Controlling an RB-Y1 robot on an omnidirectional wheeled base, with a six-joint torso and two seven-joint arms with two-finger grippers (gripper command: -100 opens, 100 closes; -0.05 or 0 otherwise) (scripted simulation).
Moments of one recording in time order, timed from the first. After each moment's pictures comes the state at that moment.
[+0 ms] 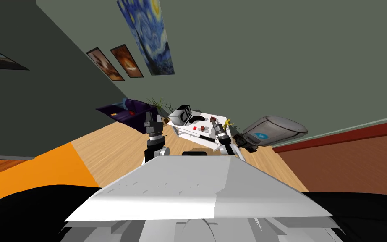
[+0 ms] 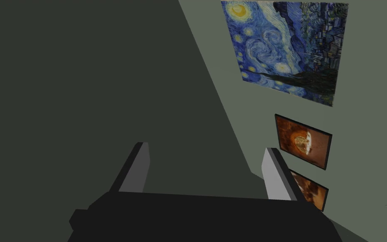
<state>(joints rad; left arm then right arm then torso) 0.55 0.02 -0.07 -2.29 0.09 -0.55 -0.13 0.38 -0.19 0.07 -1.98 0.38 -0.32 0.41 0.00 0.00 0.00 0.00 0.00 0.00</state>
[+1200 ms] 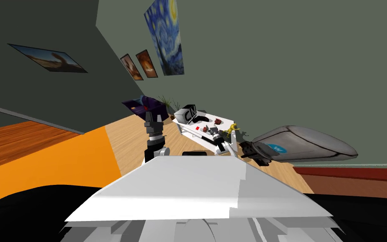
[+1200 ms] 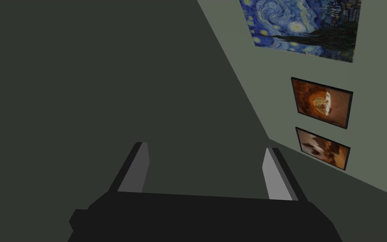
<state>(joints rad) 0.55 0.02 -0.07 -2.29 0.09 -0.55 -0.13 0.30 -0.19 0.14 -1.79 0.63 -0.13 0.70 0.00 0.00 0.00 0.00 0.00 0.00</state>
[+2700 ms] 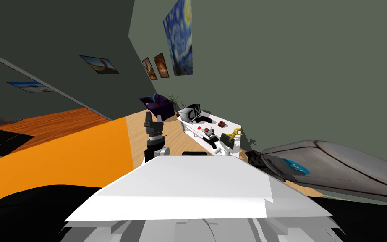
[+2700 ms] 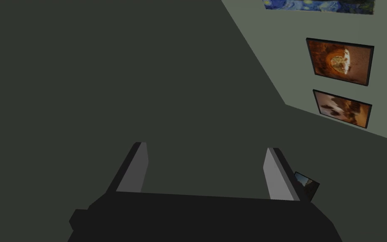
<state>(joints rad) 0.55 0.02 -0.07 -2.29 0.09 -0.55 -0.13 0.16 -0.20 0.24 -1.52 0.93 0.09 1.08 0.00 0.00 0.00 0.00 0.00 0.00</state>
